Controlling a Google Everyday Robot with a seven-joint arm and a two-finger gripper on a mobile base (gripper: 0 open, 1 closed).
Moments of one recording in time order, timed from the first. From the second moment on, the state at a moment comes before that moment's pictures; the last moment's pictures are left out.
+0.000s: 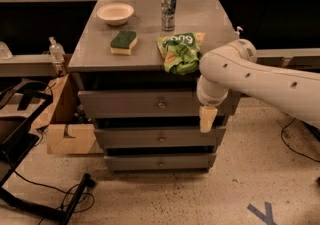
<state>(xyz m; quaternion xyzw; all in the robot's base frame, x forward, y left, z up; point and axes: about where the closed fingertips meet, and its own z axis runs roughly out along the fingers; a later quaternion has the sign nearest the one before) 0.639 -0.163 0.692 -0.69 0.70 -0.12 0.15</state>
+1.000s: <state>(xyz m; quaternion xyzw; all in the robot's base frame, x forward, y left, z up) 0.647 -0.174 0.671 -0.69 0.70 -0.14 0.09</state>
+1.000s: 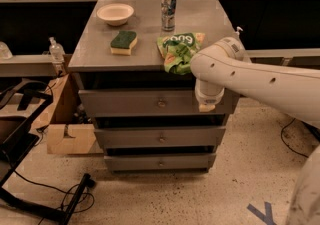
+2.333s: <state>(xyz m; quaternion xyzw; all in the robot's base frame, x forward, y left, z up) 0.647 -0.174 0.675 -0.69 0.70 -0.14 0.09</state>
